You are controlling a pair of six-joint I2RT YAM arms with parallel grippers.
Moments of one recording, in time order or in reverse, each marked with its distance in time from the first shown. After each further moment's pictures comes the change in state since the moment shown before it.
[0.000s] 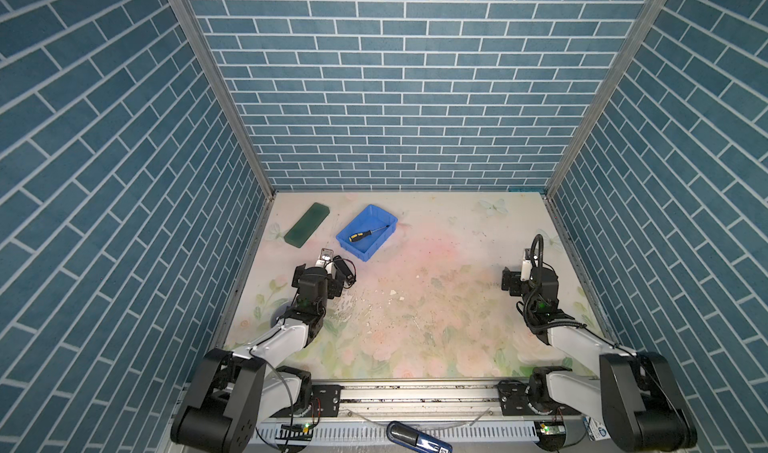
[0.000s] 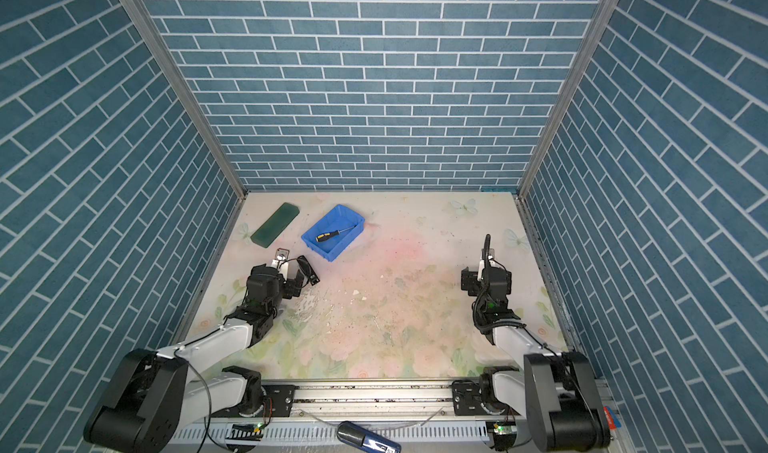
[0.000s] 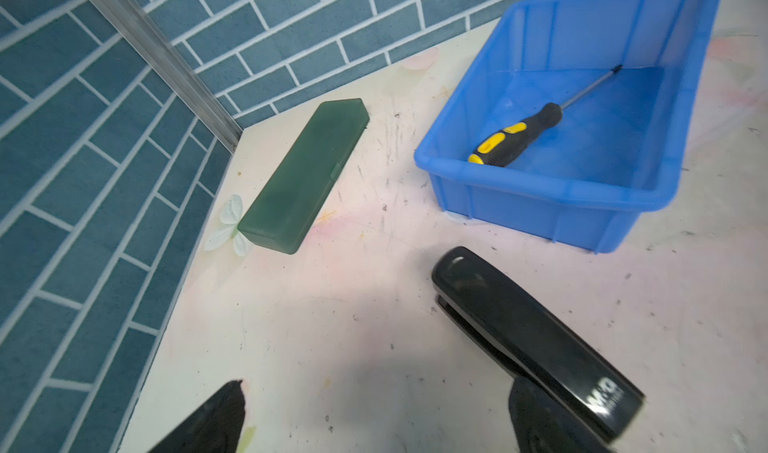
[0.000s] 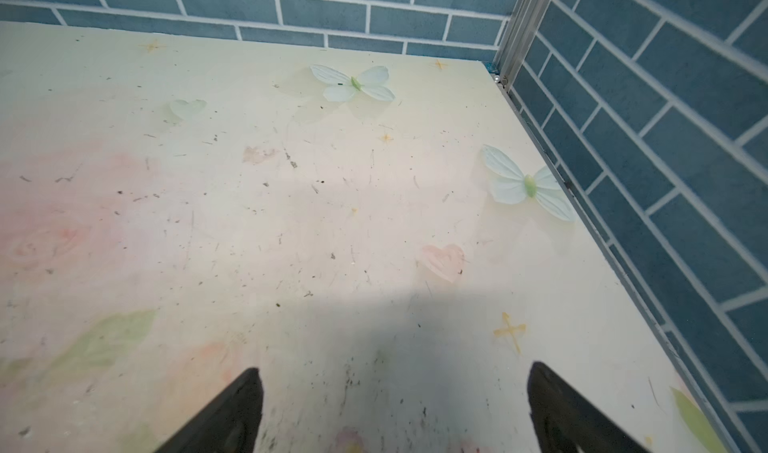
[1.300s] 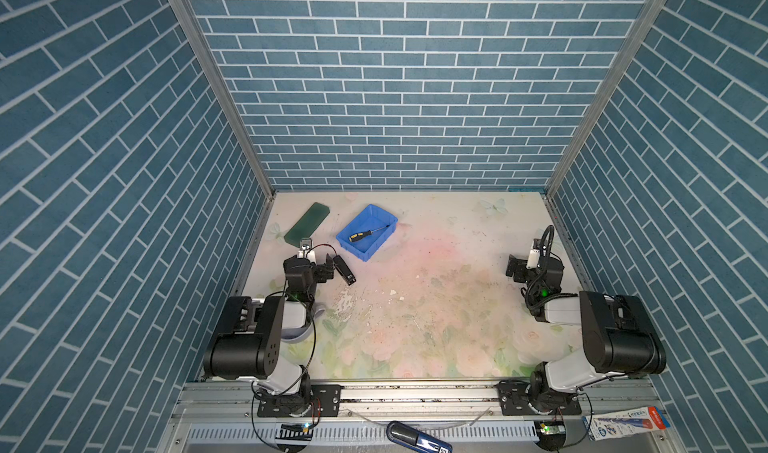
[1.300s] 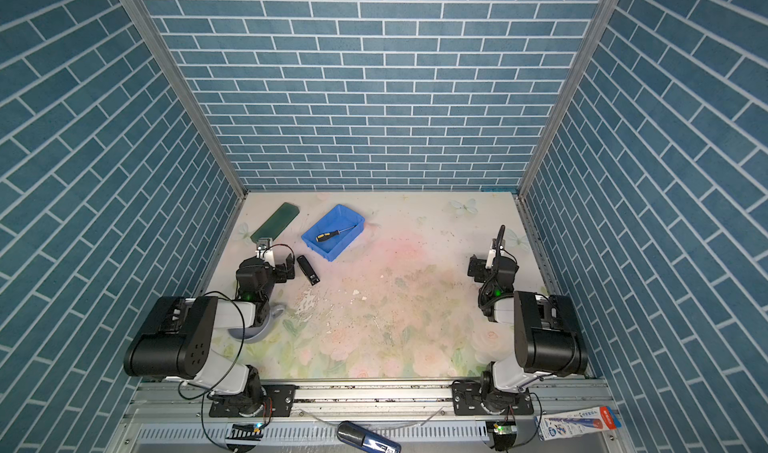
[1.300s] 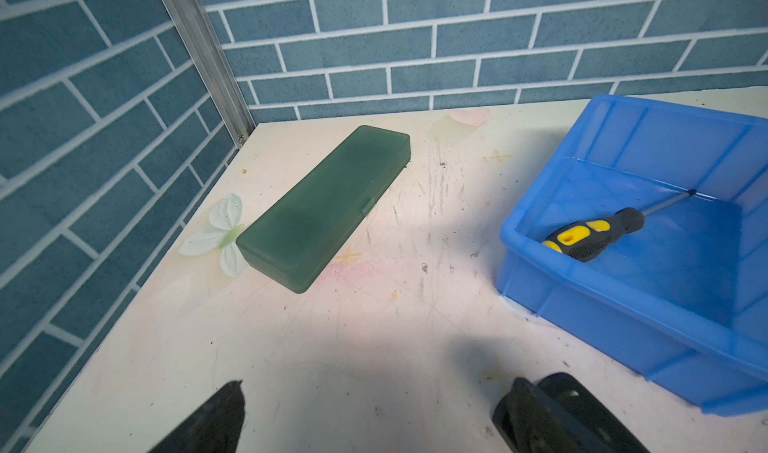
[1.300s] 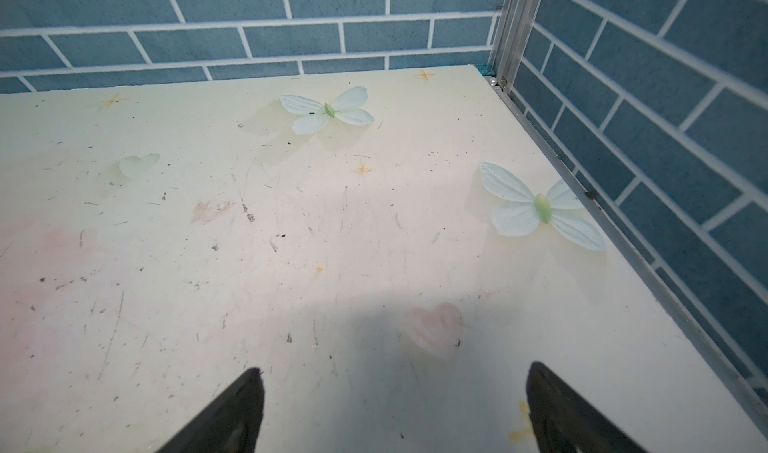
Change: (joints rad) left arm 0.211 0.327 0.049 0.378 0.217 -0.152; right arm -0.144 0.329 0.105 0.261 -0.157 0.047
